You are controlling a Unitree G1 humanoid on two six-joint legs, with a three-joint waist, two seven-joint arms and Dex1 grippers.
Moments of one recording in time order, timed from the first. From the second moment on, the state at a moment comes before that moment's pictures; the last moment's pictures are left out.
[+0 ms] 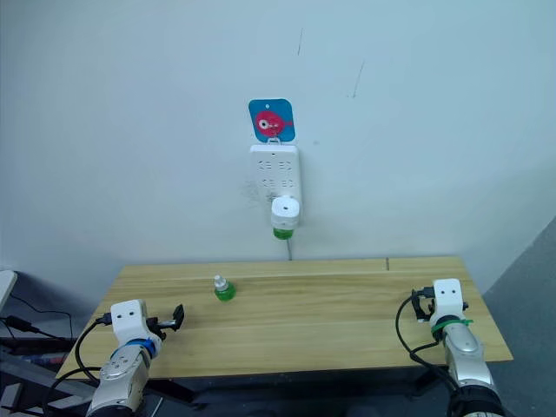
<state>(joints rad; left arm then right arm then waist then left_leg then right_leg) -0.06 0.35 0.30 0.68 -0.15 -0.13 -0.19 -0.11 -0.34 -0.17 0.60 0.06 -0.10 0.20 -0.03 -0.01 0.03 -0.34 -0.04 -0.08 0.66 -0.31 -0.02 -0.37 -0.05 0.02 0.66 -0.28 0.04</state>
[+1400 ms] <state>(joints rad) -0.77 0.52 0.05 0.45 -0.34 0.22 -0.85 -0.60 -0.33 0.15 -0.38 0.39 0.72 0.44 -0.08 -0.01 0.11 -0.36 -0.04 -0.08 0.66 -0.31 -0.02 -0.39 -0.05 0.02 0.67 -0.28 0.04</state>
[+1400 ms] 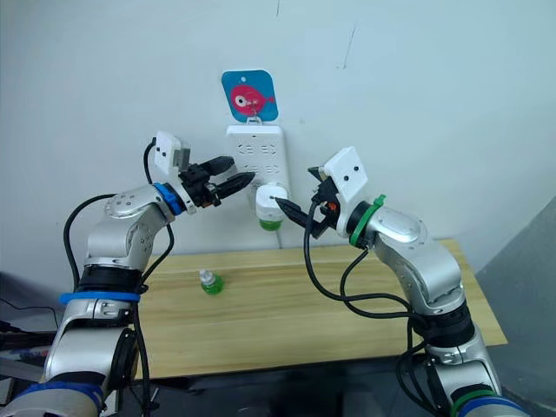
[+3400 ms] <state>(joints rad) -0.76 0.44 0.09 0.30 -0.39 0.38 -0.95 -0.60 -0.07 0.13 -0.27 0.32 0.75 0.24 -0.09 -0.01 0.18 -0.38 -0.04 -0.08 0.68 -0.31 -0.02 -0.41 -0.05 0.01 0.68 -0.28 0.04</state>
